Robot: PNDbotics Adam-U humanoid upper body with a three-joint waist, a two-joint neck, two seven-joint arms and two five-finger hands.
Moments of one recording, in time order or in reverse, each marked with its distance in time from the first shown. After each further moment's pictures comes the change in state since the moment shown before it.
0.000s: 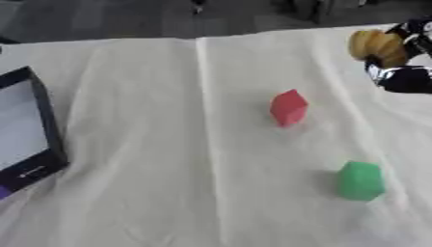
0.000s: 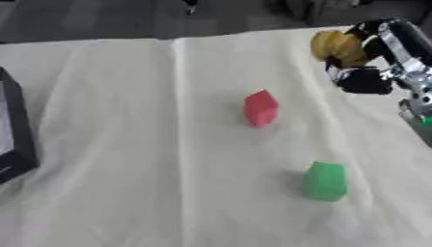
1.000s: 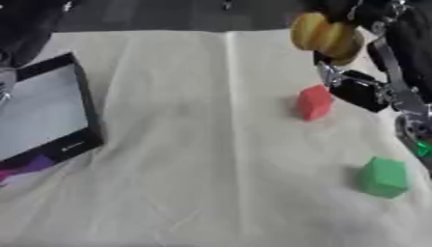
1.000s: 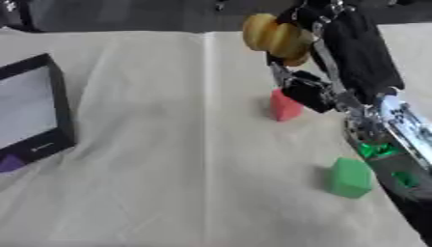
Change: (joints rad) left arm -0.282 0.152 -0.197 -0.033 0.001 0.213 -0.262; right arm -0.153 0.188 0.275 -0.010 0.602 -0.267 -0.101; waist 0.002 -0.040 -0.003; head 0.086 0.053
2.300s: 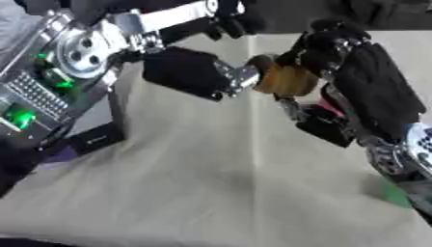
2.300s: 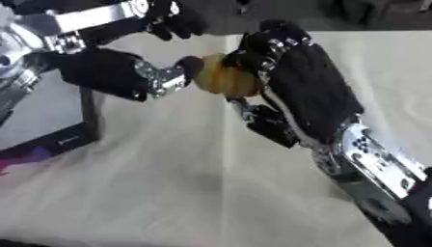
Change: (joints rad) left arm -0.230 -0.029 -0.295 -0.005 -0.439 0.249 -0.410; right arm -0.070 0.055 0.181 0.000 0.120 -0.133 -0.051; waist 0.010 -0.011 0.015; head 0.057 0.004
